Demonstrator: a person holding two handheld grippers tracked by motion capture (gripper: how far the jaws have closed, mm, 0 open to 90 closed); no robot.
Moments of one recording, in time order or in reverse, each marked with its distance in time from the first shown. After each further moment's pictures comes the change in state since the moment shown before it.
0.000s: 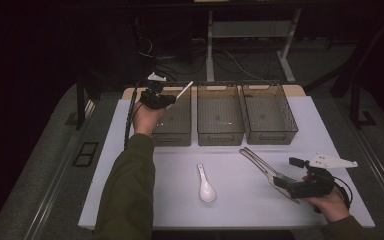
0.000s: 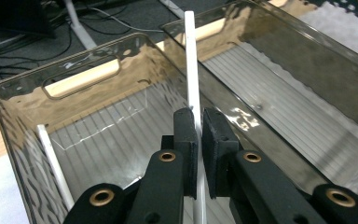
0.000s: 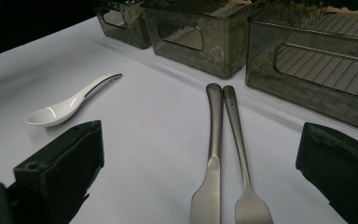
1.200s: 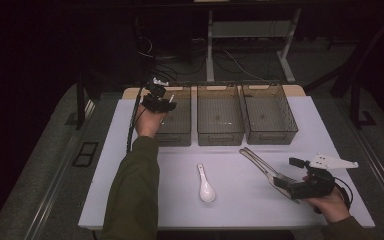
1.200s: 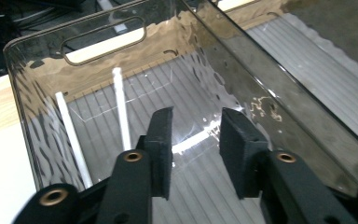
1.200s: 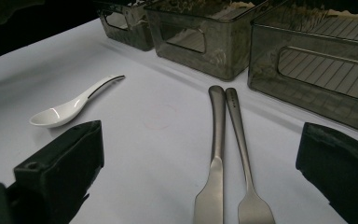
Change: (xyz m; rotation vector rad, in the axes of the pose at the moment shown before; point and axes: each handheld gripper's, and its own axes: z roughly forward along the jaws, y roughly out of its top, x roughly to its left) left arm -0.001 -0.012 0.012 0.090 0.101 0.000; right arm 0.002 0.001 -0.001 -0.008 0.001 -0.008
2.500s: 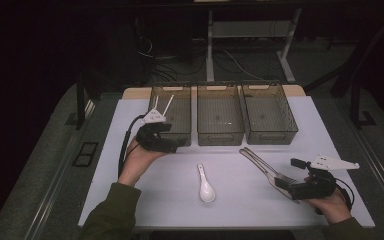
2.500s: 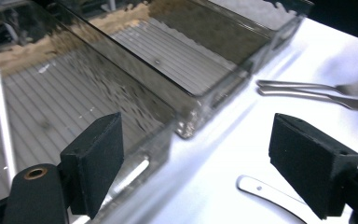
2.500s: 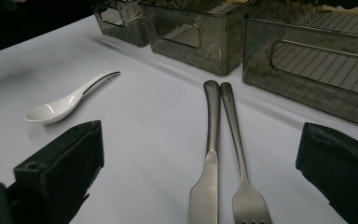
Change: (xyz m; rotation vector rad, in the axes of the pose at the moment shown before) left arm -0.074 -0.080 -0.084 -0.165 -0.293 0.117; right arm -0.001 -0.003 -0.002 0.012 -0.017 0.010
